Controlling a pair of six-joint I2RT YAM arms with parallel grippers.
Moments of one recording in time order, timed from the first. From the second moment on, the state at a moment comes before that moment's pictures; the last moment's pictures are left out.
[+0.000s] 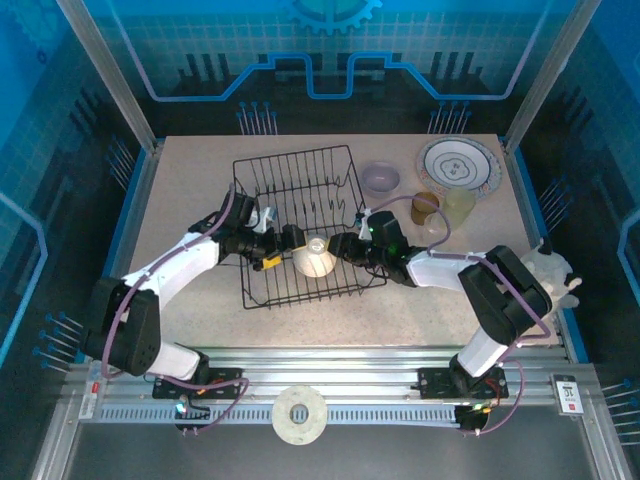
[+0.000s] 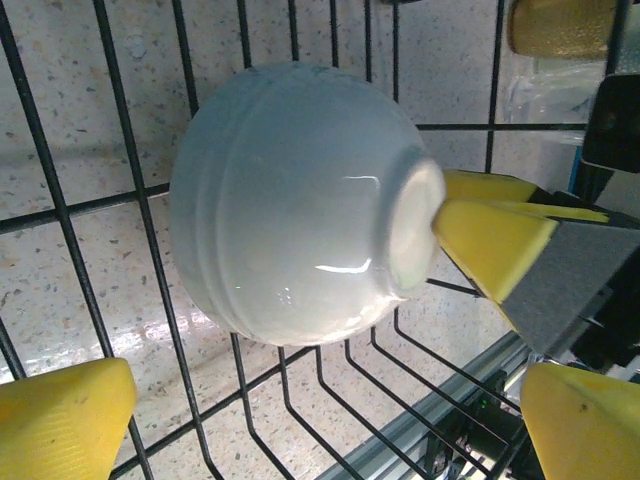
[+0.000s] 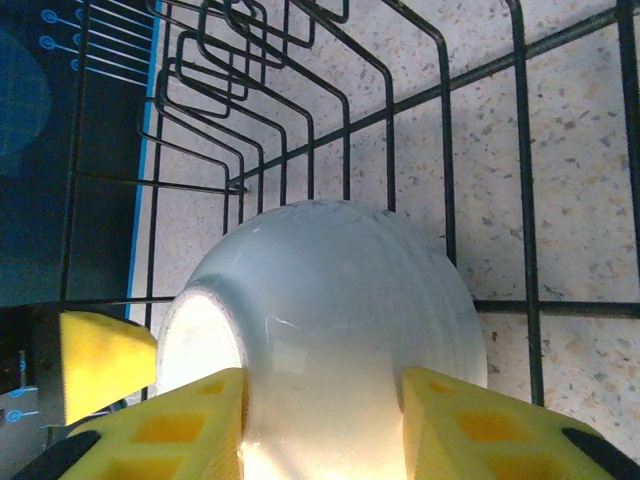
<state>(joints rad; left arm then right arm) -0.29 1.45 0.91 -0.46 0.60 -0.69 0.57 1.66 0.72 0.34 -0.37 0.90</state>
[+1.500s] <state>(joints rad) -0.29 1.55 0.87 -0.36 0.60 -0.76 0.66 1.55 0.85 -0.11 -0.26 0.71</state>
